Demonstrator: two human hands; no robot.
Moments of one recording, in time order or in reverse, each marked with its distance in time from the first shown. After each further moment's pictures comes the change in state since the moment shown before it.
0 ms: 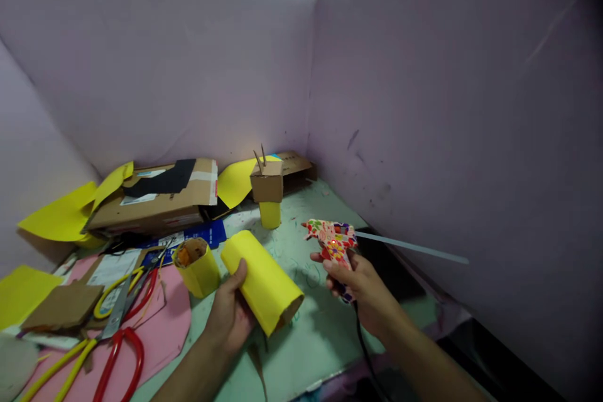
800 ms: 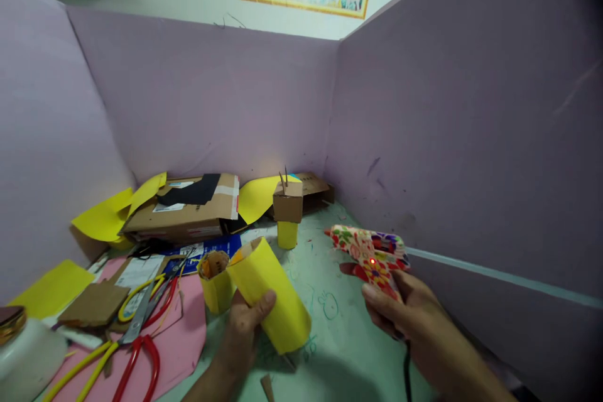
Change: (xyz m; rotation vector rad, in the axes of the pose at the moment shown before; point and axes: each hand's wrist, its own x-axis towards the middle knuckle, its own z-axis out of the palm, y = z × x) left_hand 0.006 -0.004 -0.024 0.303 -0.277 0.316; right_hand -0.018 -0.041 -0.010 -0.291 -0.094 -0.168
